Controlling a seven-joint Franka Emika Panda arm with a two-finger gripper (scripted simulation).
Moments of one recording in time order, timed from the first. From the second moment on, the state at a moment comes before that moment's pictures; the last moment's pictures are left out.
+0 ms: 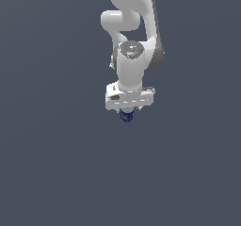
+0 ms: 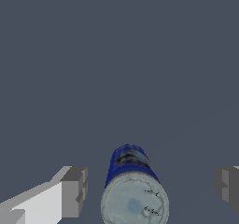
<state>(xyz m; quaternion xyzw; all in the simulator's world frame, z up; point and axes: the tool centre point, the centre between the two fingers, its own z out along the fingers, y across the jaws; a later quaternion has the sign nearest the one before) -0.030 0.038 0.155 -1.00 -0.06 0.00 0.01</state>
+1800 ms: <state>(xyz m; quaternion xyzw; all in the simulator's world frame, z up) -0.091 0.036 0.076 -0.99 -0.15 0.00 0.00</state>
